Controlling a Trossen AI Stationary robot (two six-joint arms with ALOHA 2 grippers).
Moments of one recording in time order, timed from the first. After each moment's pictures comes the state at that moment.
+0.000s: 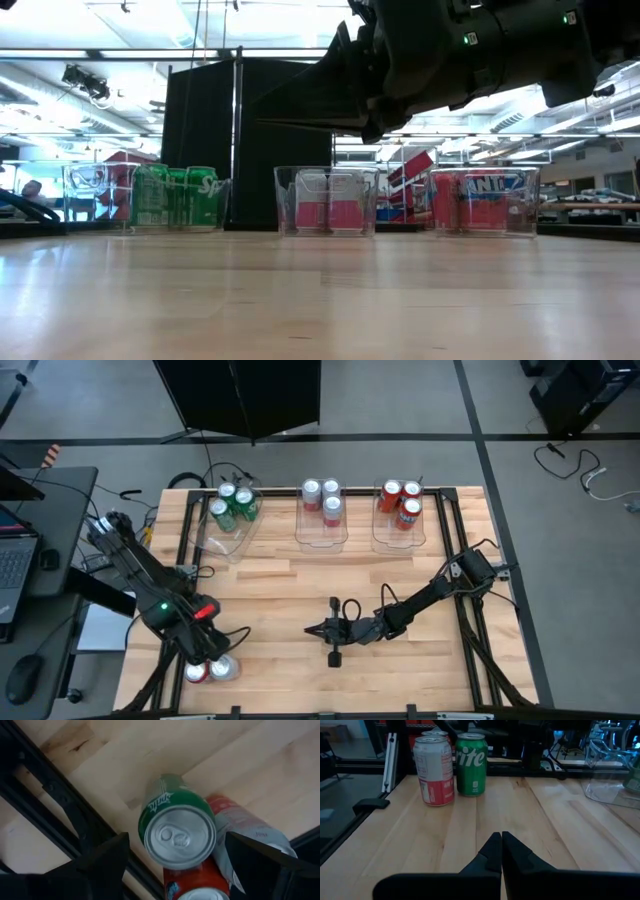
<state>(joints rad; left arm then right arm) -0.85 1.27 1.09 -1.28 0.00 -1.84 0.43 2.03 0.95 0.83 0.45 0.11</state>
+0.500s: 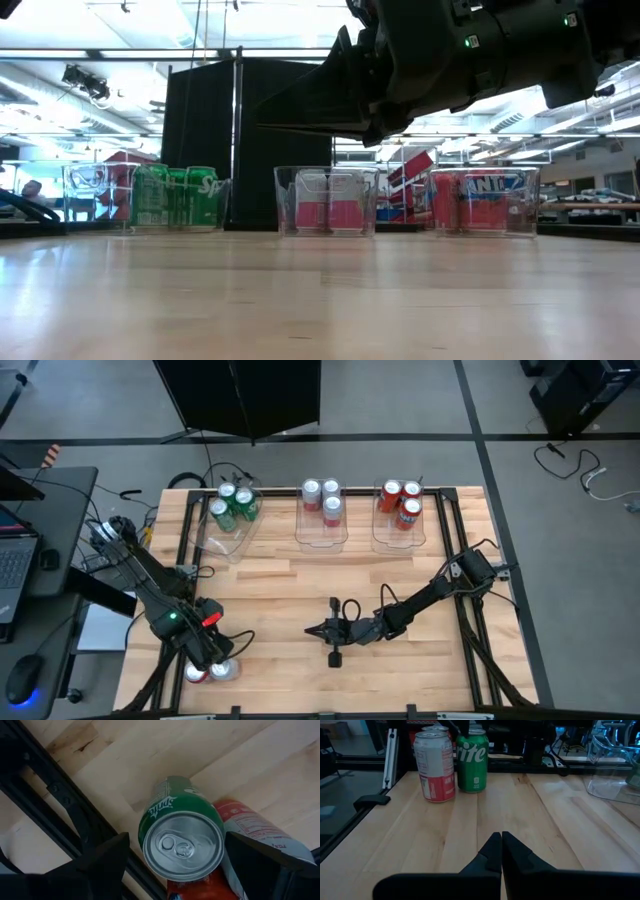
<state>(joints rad) -0.85 1.34 1.09 -1.28 0.00 -1.83 0.43 2.03 0.95 0.82 0.44 0.12</state>
